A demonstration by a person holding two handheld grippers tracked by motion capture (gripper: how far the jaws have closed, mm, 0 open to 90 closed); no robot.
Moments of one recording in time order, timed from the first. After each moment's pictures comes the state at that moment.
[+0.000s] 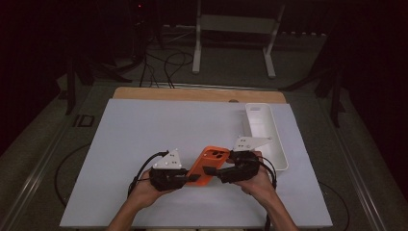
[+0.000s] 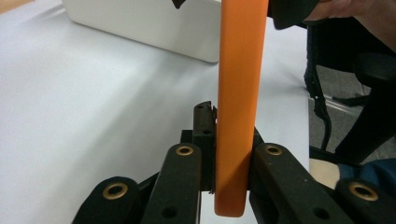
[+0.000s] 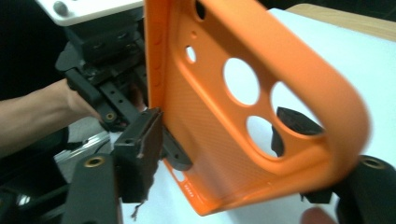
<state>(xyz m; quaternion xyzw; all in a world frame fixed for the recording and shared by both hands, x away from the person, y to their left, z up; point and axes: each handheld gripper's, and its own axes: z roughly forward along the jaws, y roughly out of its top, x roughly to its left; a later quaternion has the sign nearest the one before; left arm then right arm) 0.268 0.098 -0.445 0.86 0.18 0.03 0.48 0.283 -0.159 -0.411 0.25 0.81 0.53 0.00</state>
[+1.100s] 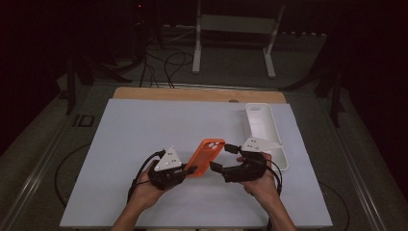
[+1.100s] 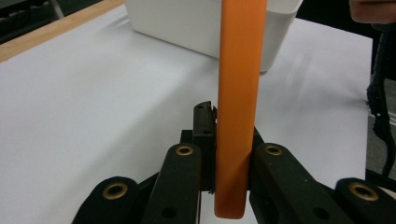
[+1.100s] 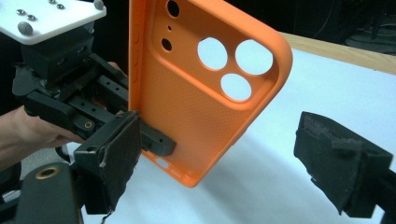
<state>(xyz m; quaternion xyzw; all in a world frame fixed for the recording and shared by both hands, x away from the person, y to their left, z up) 0.263 0.096 -0.442 0.84 0.23 0.11 0.47 0.273 -0.172 -0.407 0.32 0.77 0.54 0.08</state>
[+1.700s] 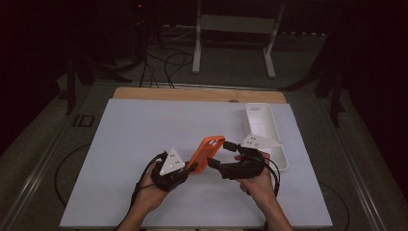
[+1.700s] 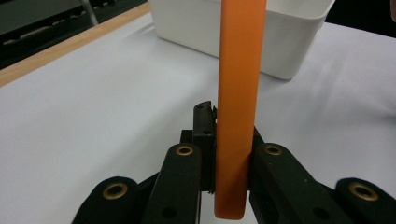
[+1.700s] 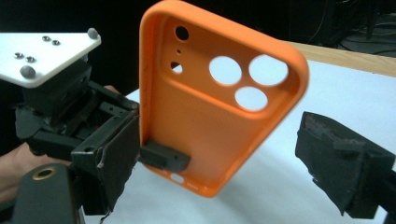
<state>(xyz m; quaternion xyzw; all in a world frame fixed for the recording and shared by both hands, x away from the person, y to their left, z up) 0.258 0.086 -0.444 0.83 0.26 0.16 0.46 0.274 -0.166 -0.401 0.34 0.75 0.56 0.07</state>
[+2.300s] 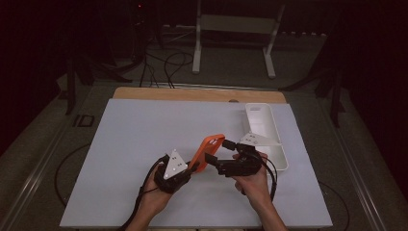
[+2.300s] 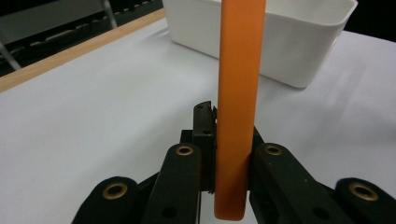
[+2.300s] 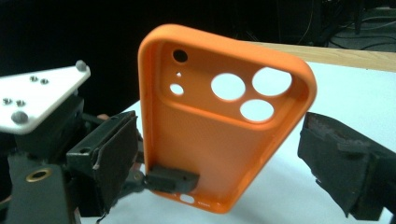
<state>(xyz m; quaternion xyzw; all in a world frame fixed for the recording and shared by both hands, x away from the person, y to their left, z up) 0.252 0.077 -0.451 0.81 0.29 0.19 0.47 0.277 -0.158 -0.401 0.38 0.73 0.57 0.07</state>
